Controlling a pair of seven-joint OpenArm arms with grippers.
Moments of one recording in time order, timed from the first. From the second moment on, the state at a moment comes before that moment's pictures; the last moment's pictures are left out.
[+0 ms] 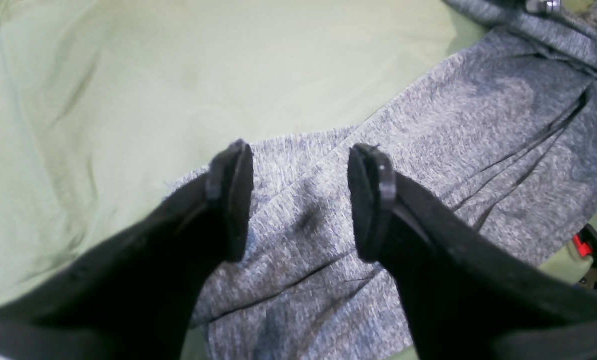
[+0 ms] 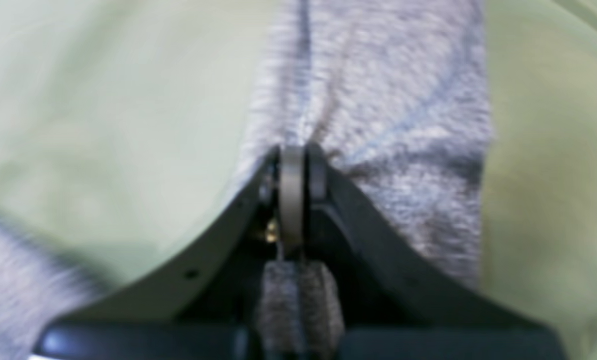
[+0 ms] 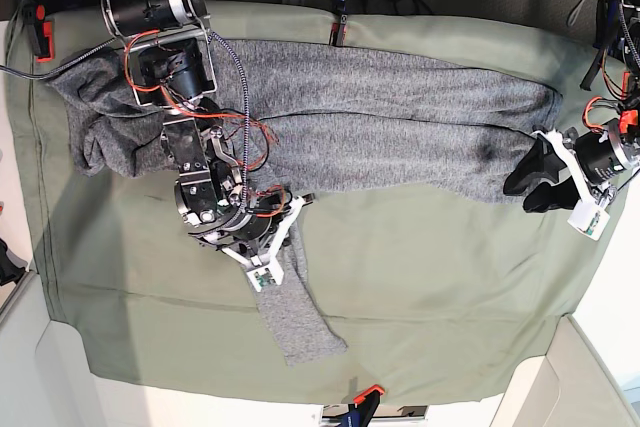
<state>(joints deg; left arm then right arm) 7.3 -42.2 -13.9 89.8 -50.4 -38.5 41.2 25.9 -6.6 -9.8 52.5 0.5 20.1 -31.6</state>
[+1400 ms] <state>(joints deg) -24.3 -19.4 5.8 55.6 -28.6 -33.9 26.8 4.3 3.8 13.0 92.3 25.3 27.2 -52.1</state>
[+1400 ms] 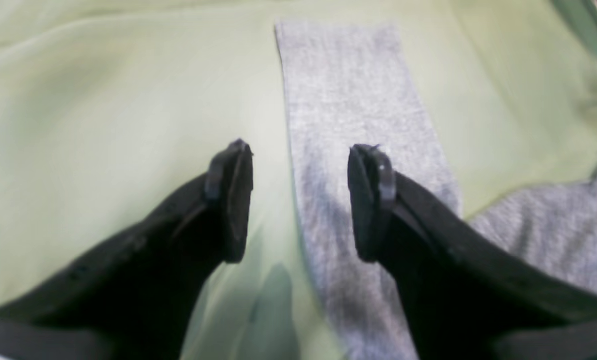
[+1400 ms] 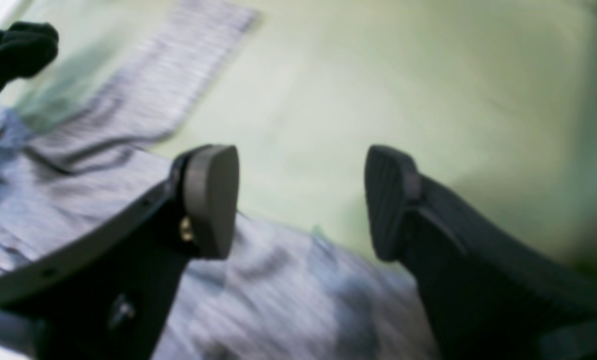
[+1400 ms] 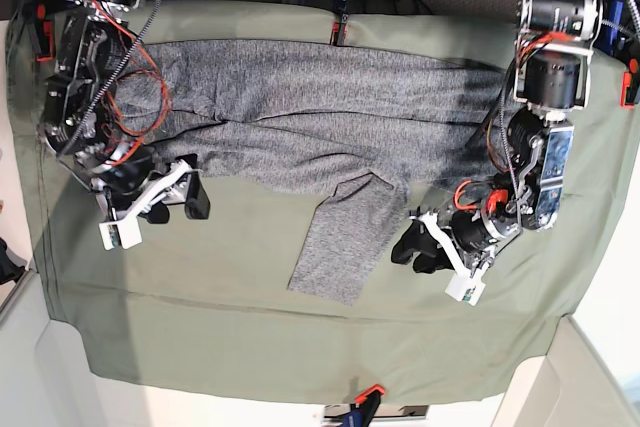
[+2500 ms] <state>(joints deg) -31.4 -12.2 5.9 42.4 -18.0 -32.1 23.6 -3.7 6.8 20.4 96.1 31.2 28.3 -52.3</state>
